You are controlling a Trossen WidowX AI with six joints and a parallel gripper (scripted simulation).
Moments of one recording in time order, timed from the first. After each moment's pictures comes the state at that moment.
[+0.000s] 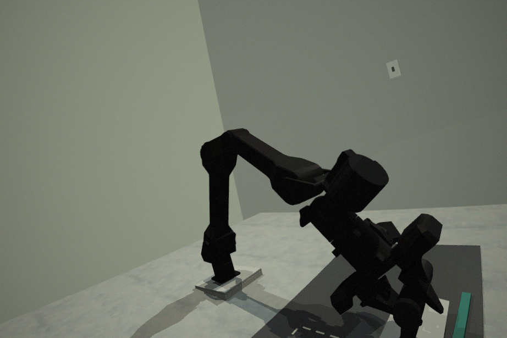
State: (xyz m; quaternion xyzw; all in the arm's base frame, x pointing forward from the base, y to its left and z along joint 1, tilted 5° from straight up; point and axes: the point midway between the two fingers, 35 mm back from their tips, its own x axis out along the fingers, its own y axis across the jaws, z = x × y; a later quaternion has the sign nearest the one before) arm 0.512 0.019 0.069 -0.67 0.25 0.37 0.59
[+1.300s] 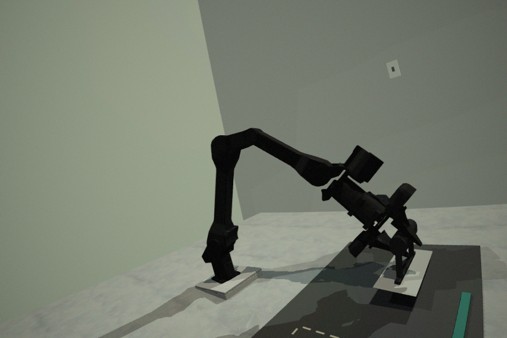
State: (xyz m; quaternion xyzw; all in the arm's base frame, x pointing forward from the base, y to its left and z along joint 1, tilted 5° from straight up) arm 0.423 0.201 0.069 -0.68 0.23 0.34 0.61
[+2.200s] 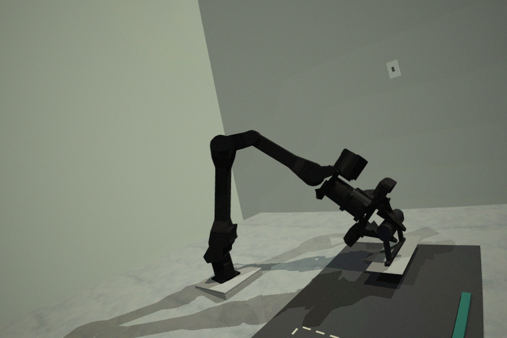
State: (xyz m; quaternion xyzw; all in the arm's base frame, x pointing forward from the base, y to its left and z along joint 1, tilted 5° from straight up) arm 0.370 0.255 0.074 -0.67 0.20 0.32 0.64
